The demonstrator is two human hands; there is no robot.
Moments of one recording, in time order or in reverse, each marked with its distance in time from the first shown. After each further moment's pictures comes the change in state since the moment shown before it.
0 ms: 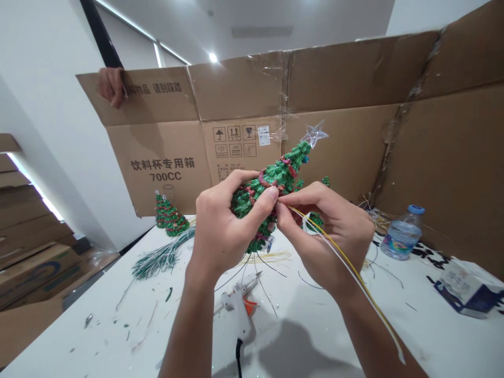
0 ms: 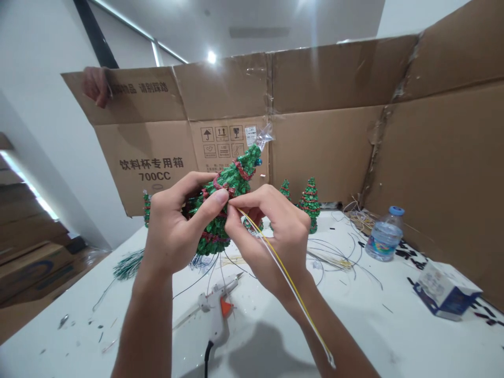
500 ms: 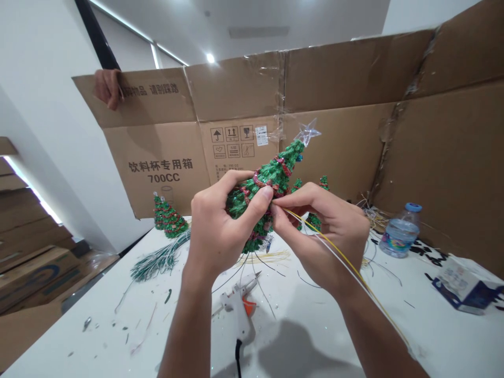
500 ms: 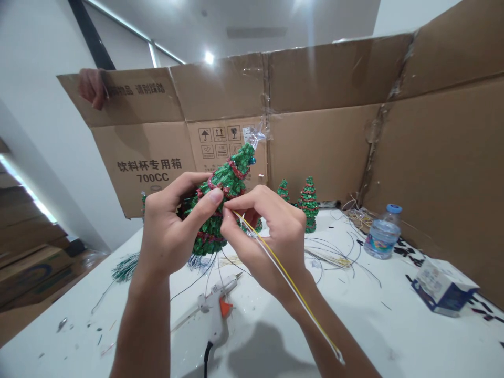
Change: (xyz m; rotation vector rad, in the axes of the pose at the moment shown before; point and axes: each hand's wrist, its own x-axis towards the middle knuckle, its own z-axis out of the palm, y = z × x) left_hand -0.001 -0.001 0.002 0.001 0.006 0.004; right_hand 0.002 0.001 -0.005 0.009 -0.038 0.001
